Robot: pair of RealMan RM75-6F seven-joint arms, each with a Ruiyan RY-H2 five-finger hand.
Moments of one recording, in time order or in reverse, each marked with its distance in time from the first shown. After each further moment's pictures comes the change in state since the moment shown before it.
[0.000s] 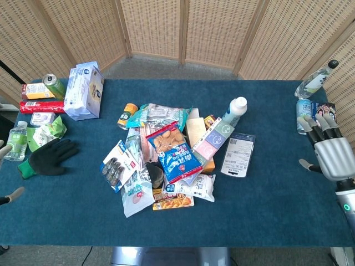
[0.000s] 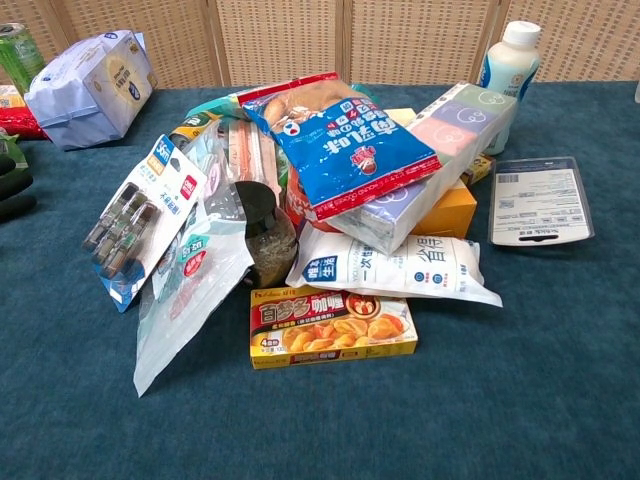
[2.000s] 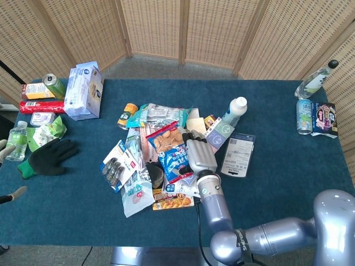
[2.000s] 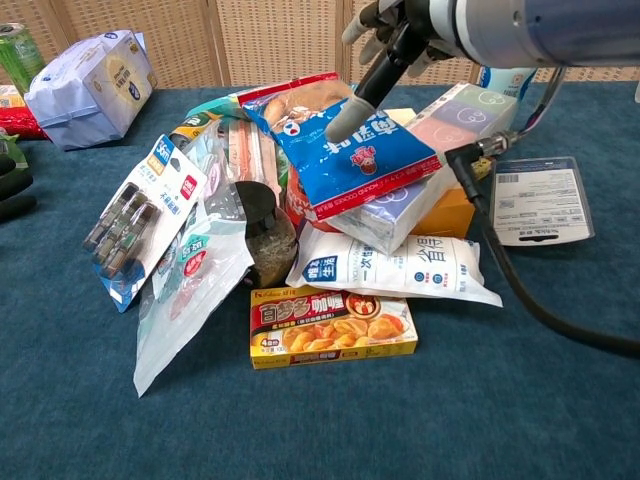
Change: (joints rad) left arm 0.000 -0.011 -0.023 0.013 -0.005 -0.049 -0.009; right arm 0.800 -0.596 0.309 -0.570 1.374 0.273 -0.719
